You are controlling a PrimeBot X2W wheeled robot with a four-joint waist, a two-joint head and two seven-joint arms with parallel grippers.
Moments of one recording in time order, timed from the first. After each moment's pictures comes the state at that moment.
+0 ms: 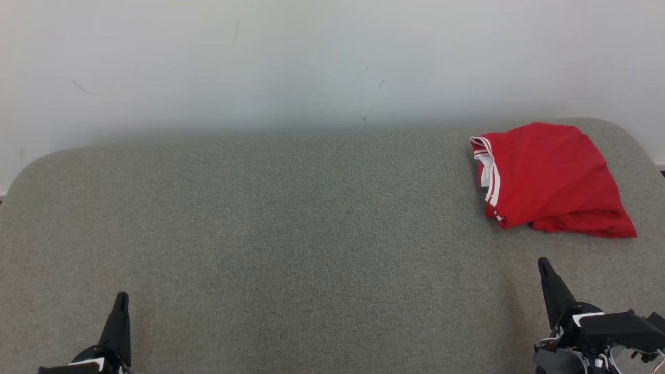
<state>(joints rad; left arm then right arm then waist) -0.08 0.04 0.09 0.30 -1.59 -0.12 0.11 -0.08 -0.05 -0.13 0.30 1.60 0.12 0.11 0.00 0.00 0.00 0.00</state>
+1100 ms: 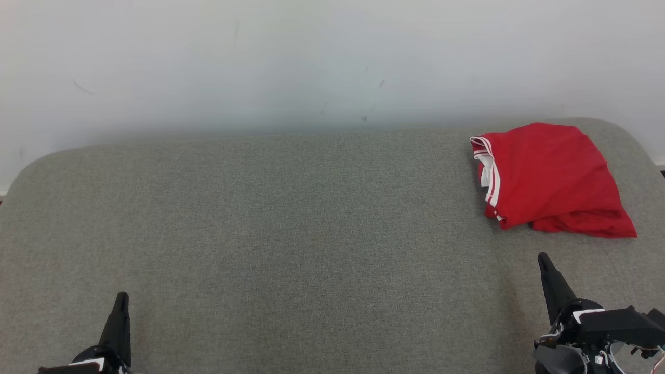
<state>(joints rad) -0.08 0.04 0.09 0.30 -1.59 -0.12 0.11 -0.09 -0.05 -0.13 0.30 1.60 0.12 0.11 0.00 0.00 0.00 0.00</state>
